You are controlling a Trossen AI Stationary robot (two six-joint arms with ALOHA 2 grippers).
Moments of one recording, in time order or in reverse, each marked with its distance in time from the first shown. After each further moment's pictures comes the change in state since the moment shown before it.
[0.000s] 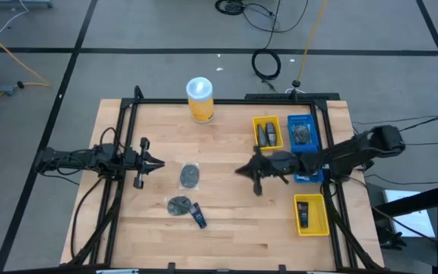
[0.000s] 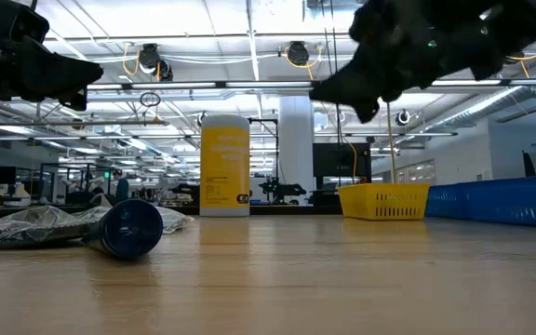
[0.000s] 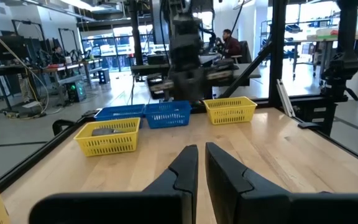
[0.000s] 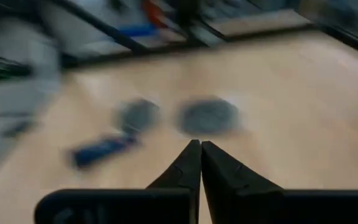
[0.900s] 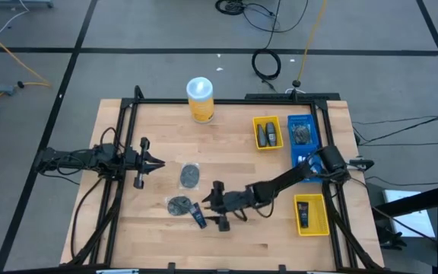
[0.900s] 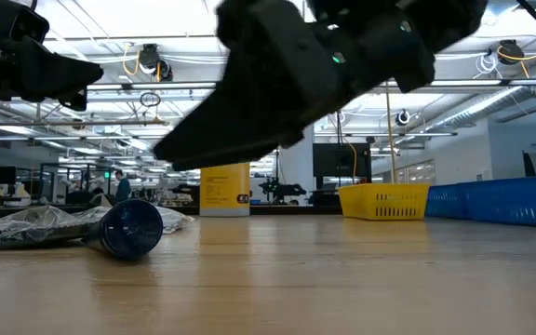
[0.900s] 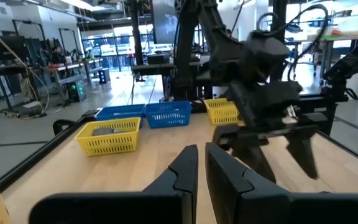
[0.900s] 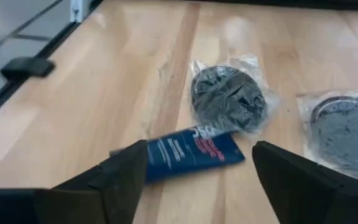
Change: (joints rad) left arm 0.000 0.000 0.000 0.000 -0.001 0.000; right arm 0.223 0.659 0.619 -0.154 0.070 -0.084
